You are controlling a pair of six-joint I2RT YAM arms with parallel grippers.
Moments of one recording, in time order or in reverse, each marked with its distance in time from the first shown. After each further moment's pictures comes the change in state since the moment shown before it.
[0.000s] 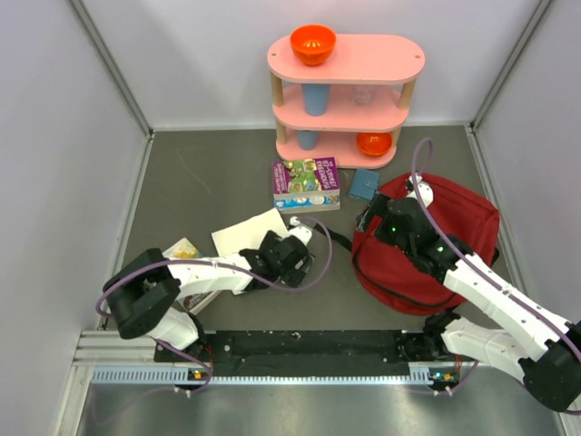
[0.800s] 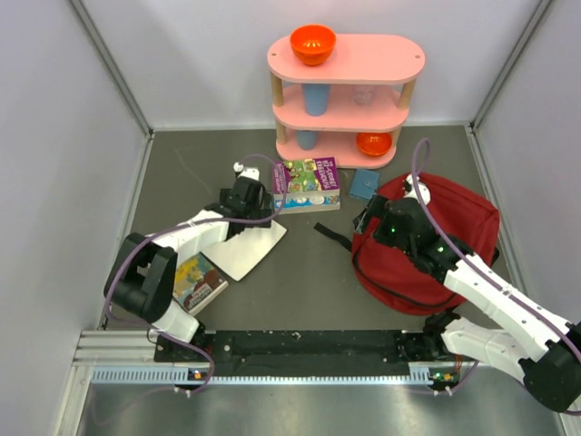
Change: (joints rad) left arm 0.532 0.067 0.191 0.010 0.092 -0.005; right arm 0.000 -0.002 0.000 -0.002 -0.060 0.000
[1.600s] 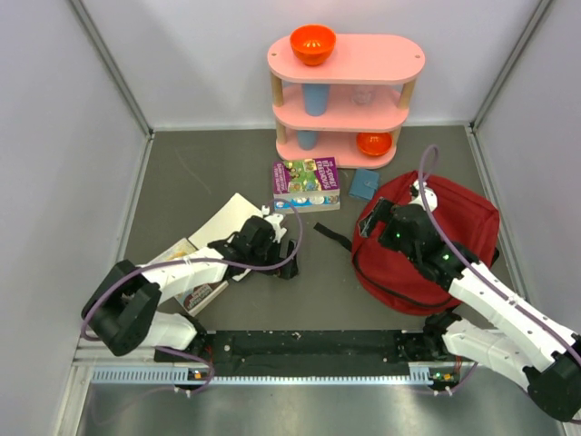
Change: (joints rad) left arm -0.217 -0.197 -0.268 0.057 0.488 -0.130; right arm 0.000 -0.071 -0.046 -0.014 0.050 0.003
